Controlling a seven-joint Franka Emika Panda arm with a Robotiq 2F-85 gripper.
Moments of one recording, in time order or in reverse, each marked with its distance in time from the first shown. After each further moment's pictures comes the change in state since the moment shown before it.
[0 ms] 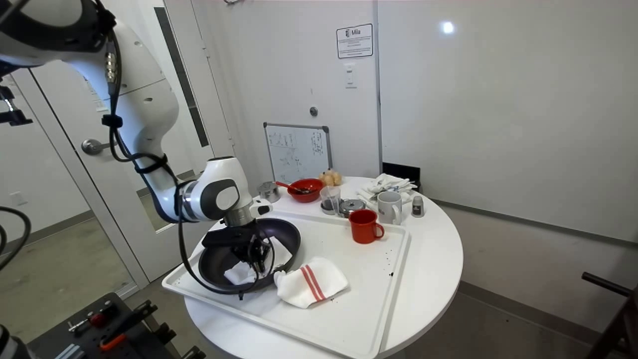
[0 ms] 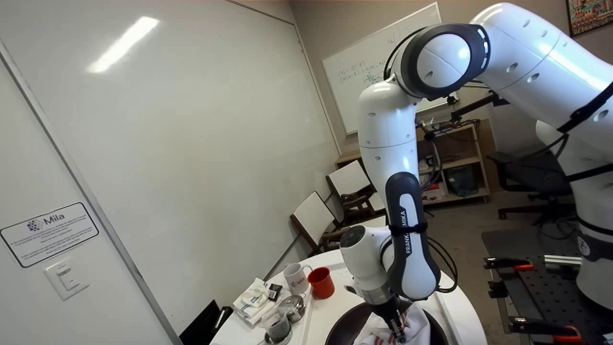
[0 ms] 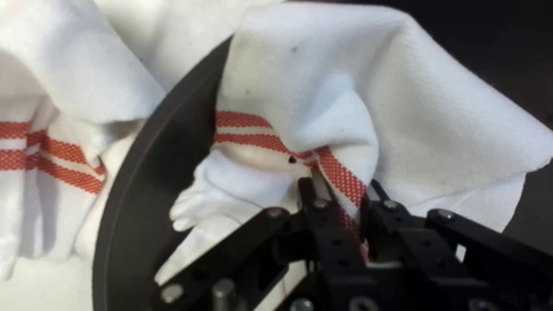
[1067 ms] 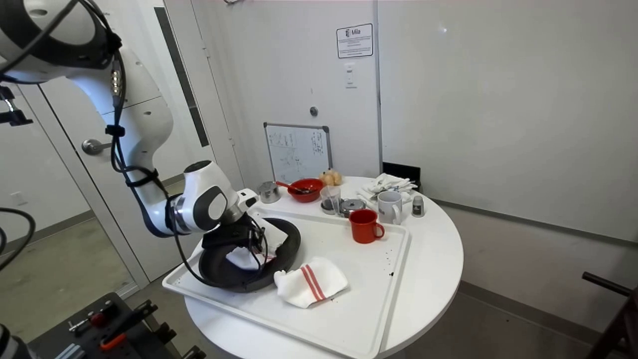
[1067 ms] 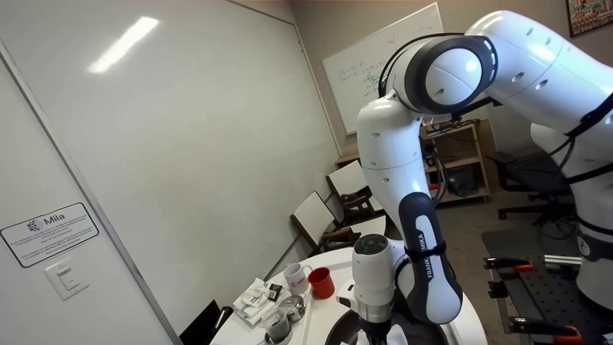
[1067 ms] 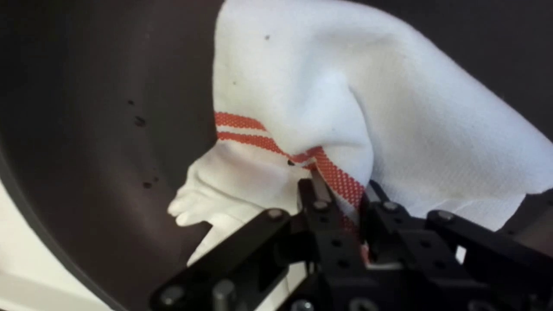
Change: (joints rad) arm 0.131 0.079 -0.042 -0.005 -0.018 0.394 -0.010
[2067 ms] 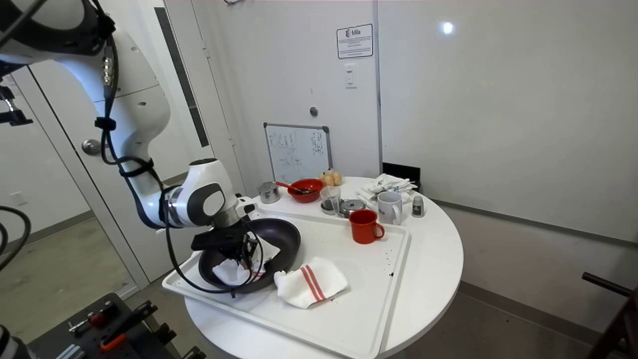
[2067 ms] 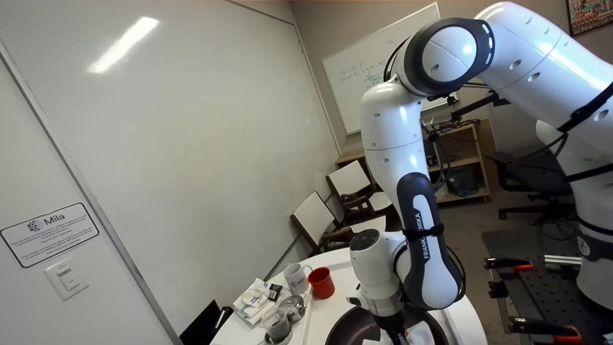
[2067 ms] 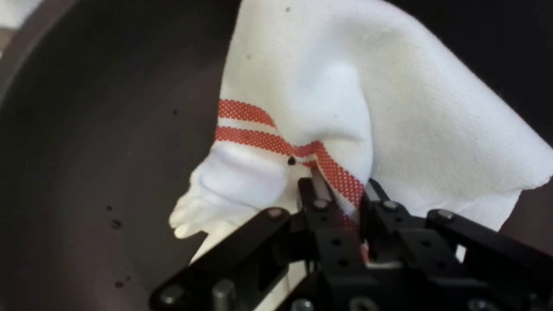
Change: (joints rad) arm -0.140 -0.090 0.117 -0.060 -0.001 -0.251 -0.072
